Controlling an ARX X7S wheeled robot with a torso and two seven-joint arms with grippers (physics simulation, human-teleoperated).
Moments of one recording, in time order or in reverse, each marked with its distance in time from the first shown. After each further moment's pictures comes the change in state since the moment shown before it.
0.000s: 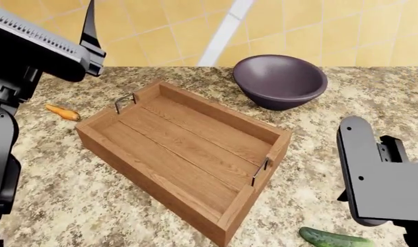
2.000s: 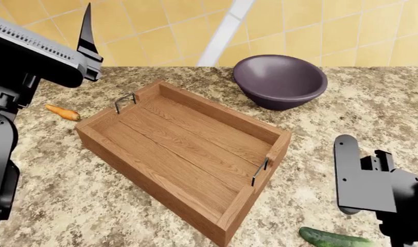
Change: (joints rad) left arm 0.036 -0.015 -0.009 0.002 -0.011 0.014 -0.026; right arm -0.232 0.102 -0.261 0.113 -0.286 -0.246 0.147
